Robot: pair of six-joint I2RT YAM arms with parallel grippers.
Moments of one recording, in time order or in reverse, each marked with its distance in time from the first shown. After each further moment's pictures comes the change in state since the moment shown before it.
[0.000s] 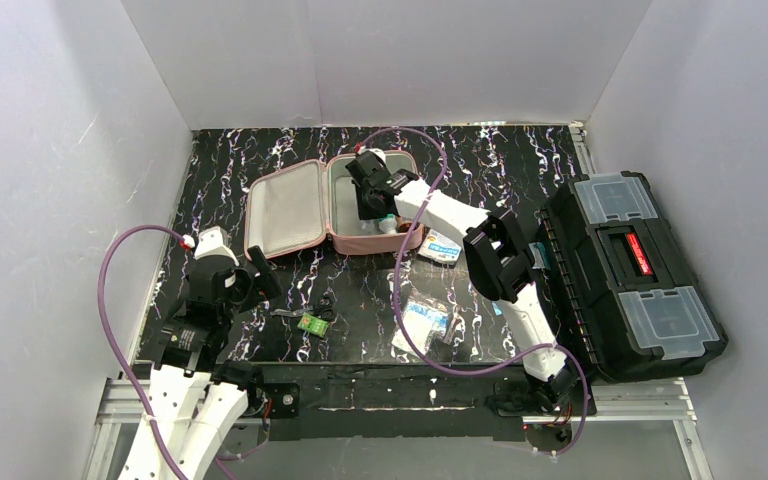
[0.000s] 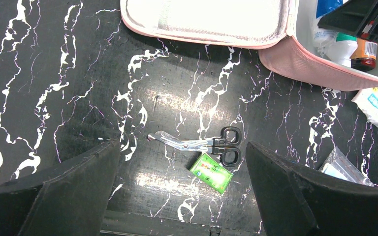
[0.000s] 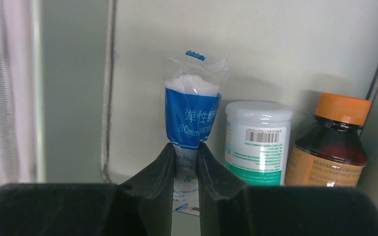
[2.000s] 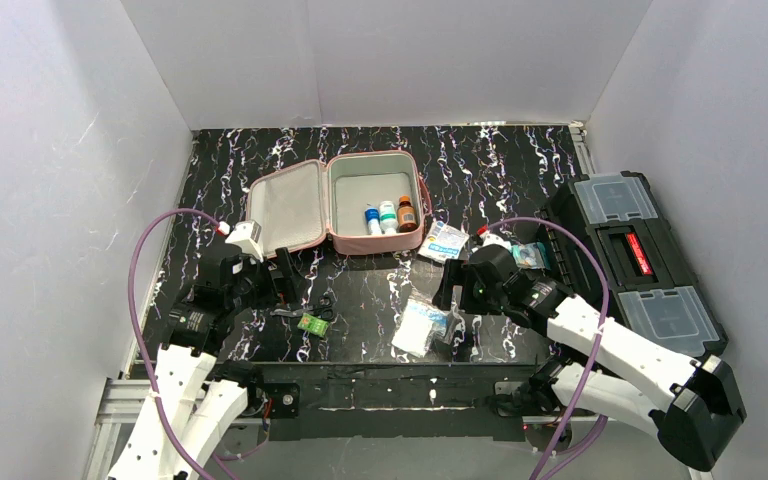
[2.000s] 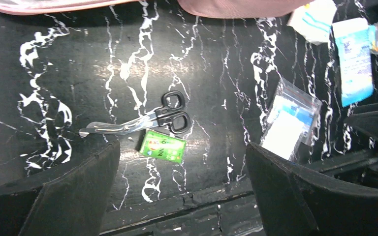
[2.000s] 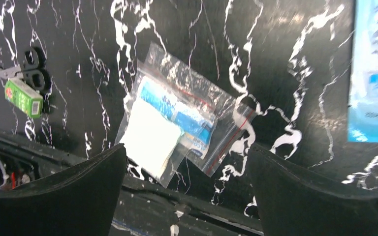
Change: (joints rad) left arm 0.000 0.102 0.000 0.057 0.373 0.092; right arm -0.009 -1.328 -1.349 0.067 -0.122 0.251
